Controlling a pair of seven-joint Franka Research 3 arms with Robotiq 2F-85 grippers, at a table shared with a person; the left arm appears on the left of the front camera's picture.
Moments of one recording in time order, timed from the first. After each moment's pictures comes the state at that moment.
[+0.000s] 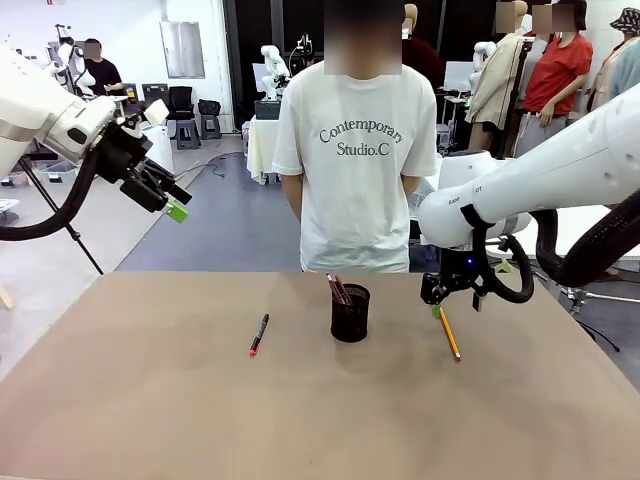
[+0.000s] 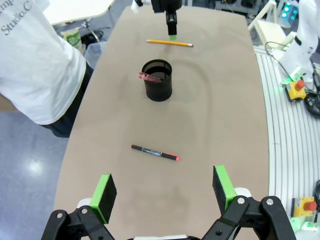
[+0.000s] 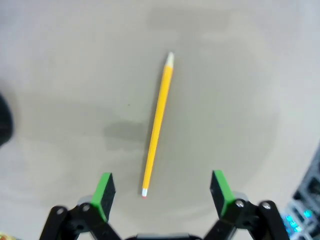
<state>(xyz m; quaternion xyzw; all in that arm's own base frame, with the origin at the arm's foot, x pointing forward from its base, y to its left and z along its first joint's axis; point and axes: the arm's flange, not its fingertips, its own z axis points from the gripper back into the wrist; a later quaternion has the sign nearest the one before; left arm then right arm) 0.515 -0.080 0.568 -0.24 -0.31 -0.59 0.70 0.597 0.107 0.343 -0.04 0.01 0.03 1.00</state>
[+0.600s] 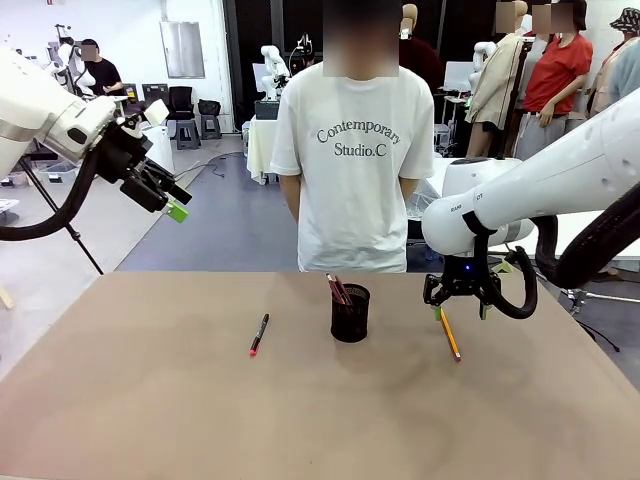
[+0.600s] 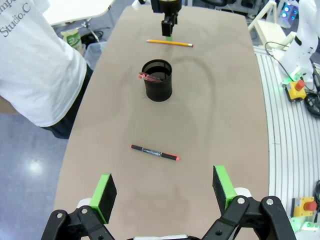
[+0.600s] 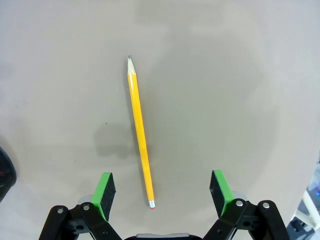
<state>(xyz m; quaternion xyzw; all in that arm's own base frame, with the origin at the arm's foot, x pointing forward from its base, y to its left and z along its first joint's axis) 0.515 -0.080 0.568 -0.24 -0.31 -0.59 0.70 0.598 0.102 0.332 -0.05 0.00 -0.08 1.00</state>
